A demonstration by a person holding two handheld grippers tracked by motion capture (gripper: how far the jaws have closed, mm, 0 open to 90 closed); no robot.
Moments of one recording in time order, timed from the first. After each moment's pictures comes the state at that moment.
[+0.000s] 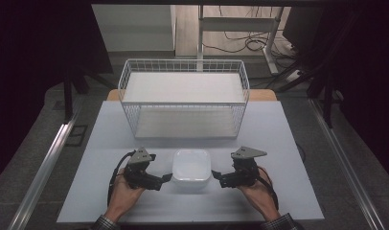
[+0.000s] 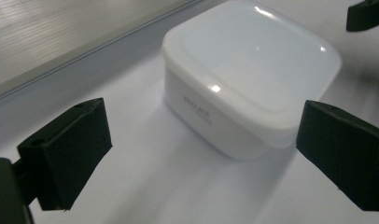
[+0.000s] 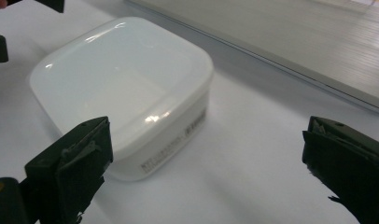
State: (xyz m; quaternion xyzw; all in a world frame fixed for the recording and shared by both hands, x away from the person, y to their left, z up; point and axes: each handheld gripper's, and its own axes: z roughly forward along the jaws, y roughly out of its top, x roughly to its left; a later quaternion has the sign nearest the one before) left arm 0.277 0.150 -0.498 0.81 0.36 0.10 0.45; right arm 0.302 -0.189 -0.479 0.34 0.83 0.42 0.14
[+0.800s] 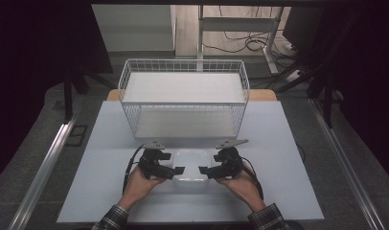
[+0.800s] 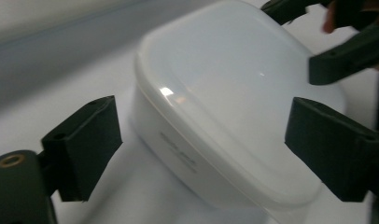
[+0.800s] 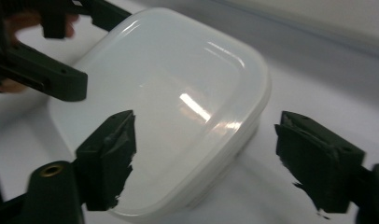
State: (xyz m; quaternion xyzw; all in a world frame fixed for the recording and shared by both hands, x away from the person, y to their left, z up) left arm 0.318 0.127 -0.515 0.80 0.38 -0.02 0.46; right arm 0.327 -0.152 -0.484 0.38 0.84 0.38 0.04
